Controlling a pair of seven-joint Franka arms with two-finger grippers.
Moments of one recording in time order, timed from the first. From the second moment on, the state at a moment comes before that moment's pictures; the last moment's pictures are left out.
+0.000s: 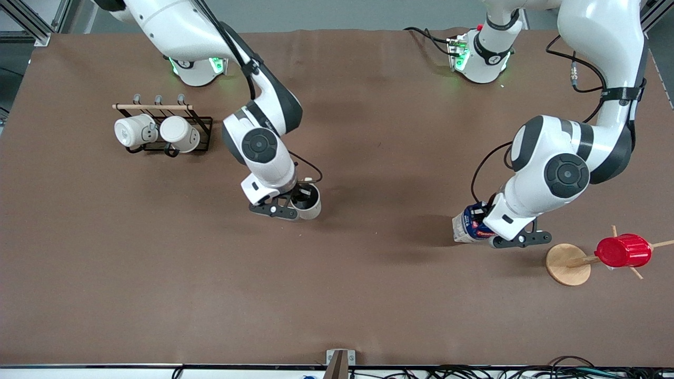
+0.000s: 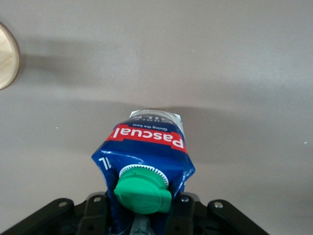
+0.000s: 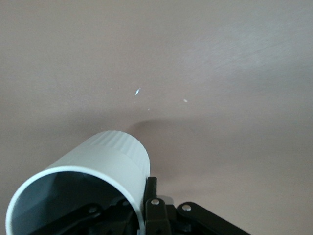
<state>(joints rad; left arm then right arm) -0.10 0.42 -0.19 -1.65 0.08 2.00 -0.40 0.51 0.59 0.11 -1.67 -0.03 2.27 0.82</state>
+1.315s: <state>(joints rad) -0.51 0.59 -0.21 -1.44 0.08 2.01 -0.77 0.34 0.33 0.08 -1.60 -0.03 2.03 0.71</state>
